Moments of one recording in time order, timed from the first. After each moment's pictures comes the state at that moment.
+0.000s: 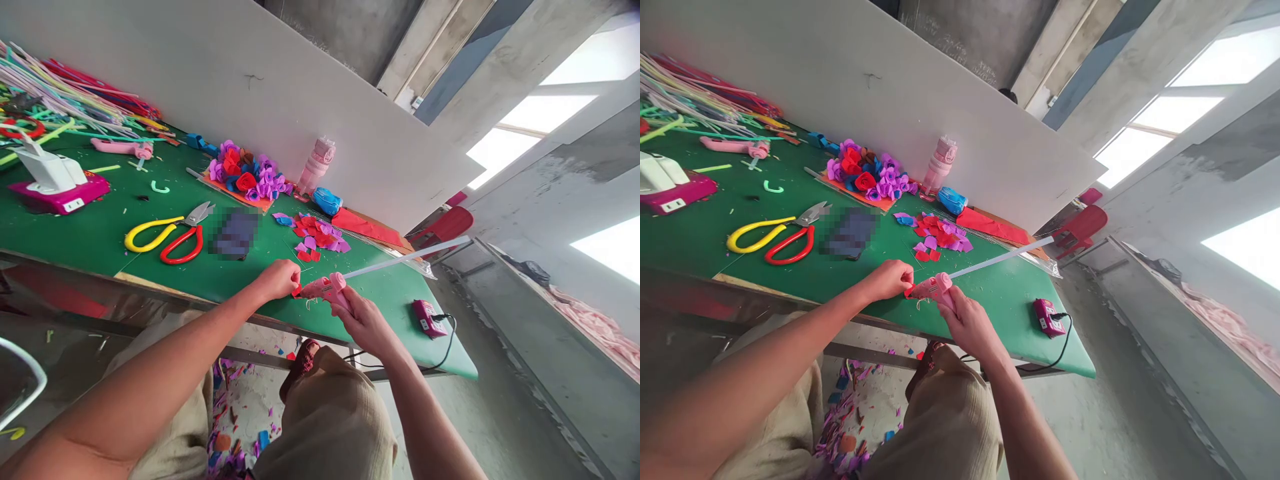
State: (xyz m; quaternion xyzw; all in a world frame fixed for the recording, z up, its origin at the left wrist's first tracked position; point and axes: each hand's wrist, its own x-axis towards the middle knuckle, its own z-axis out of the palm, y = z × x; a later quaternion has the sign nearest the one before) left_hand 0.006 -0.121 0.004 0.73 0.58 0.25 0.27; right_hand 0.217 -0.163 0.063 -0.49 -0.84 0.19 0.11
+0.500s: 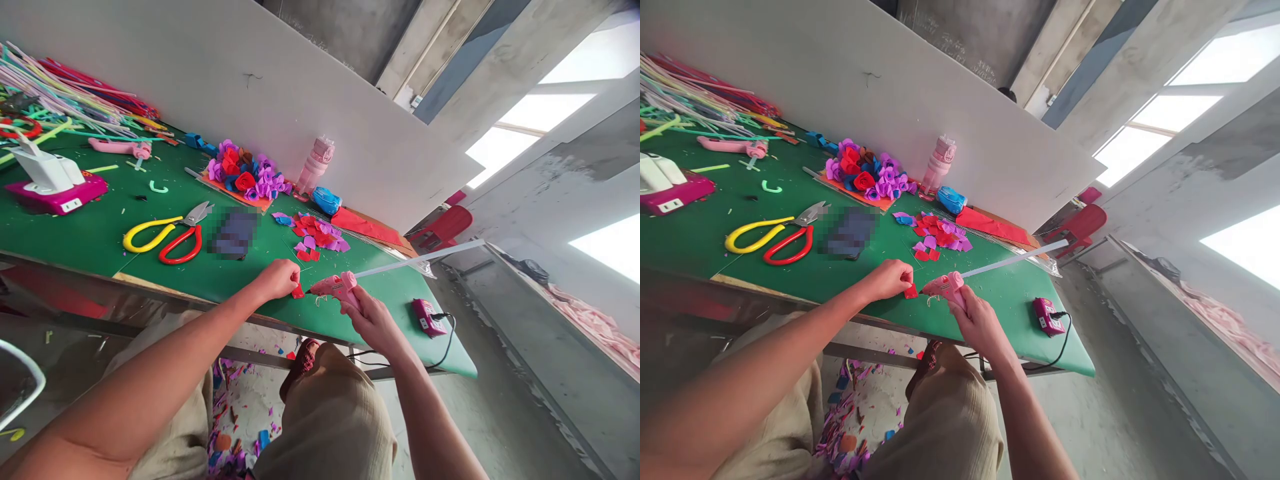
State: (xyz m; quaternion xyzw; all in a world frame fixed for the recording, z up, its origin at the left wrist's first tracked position) left_hand 0.007 -0.121 0.003 0.73 0.58 0.26 0.27; right_hand 0.231 -0.161 0.062 -0.54 -0.78 0.26 0.16
